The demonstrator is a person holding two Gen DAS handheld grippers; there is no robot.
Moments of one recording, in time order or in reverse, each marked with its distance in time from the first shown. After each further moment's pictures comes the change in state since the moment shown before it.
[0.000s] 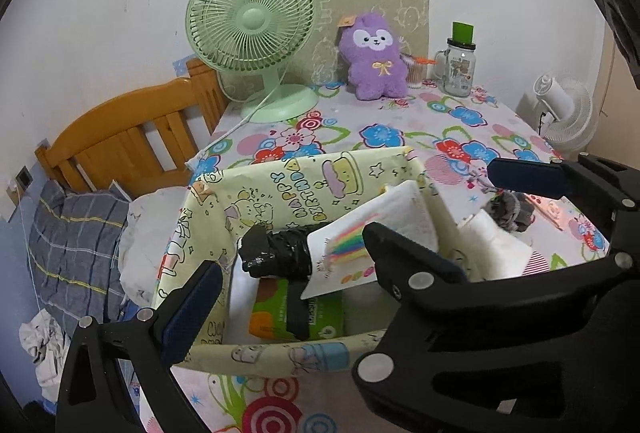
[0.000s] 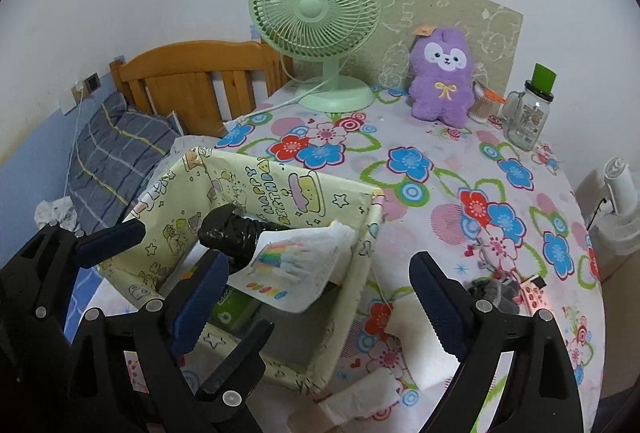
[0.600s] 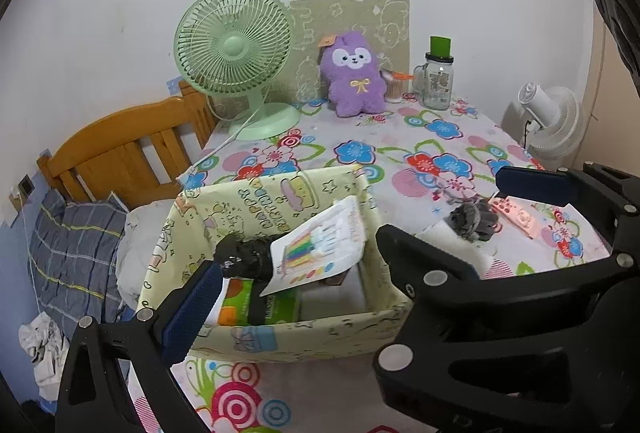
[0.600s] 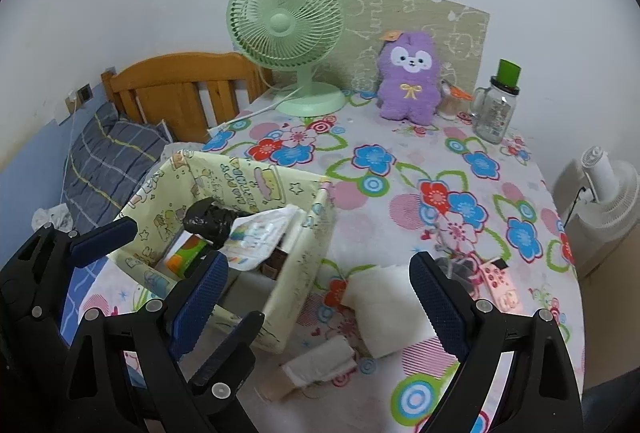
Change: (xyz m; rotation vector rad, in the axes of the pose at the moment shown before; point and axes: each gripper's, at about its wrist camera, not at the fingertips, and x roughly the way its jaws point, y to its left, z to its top) left arm -0.030 -0.038 0.001 0.006 -0.050 -0.005; right arm -0.043 -0.033 -0.016 0.034 -0.022 -0.035
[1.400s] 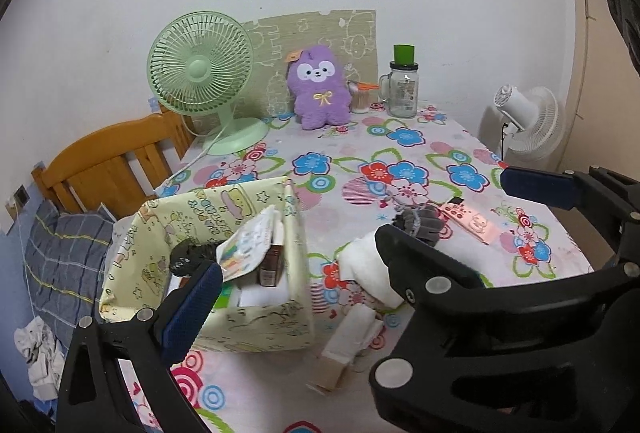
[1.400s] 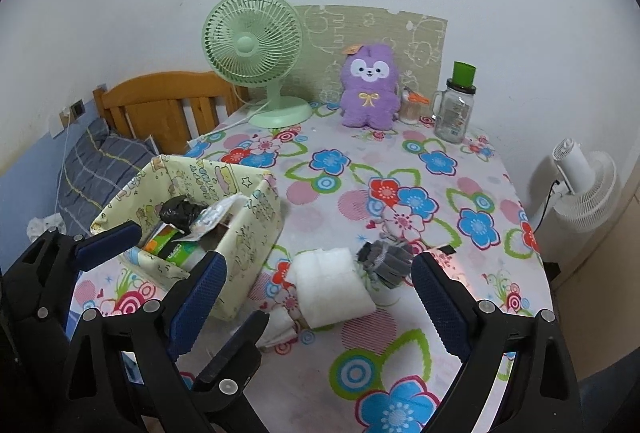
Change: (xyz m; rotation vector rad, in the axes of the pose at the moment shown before) left arm -0.020 -0.065 -0.003 0.020 -0.042 -0.019; right arm -0.046 -0.053 -0.029 0.028 -0.064 -0.037
